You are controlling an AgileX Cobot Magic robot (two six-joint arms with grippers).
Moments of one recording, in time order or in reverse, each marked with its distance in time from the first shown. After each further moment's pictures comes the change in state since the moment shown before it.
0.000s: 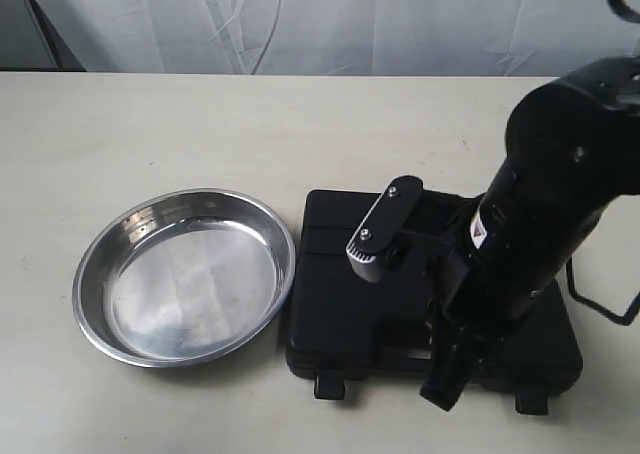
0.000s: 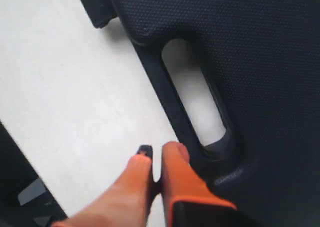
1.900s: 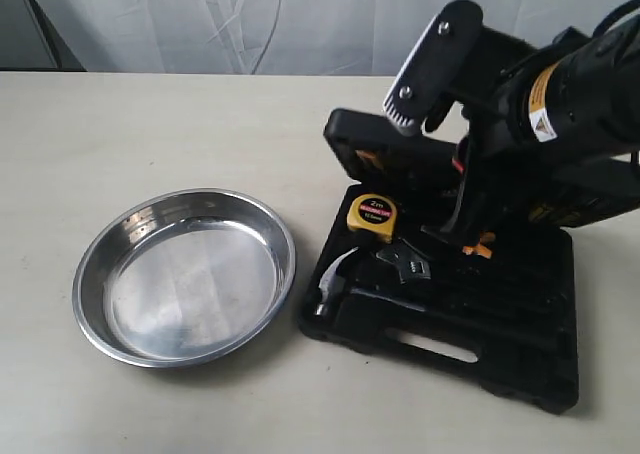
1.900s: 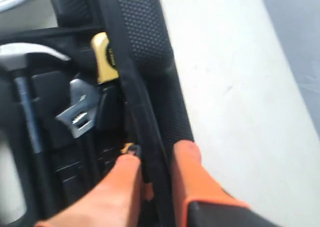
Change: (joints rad) left arm 0.000 0.000 0.000 0.000 0.000 0.000; right arm 0.006 -0.182 -0.078 -0.613 -0.197 0.345
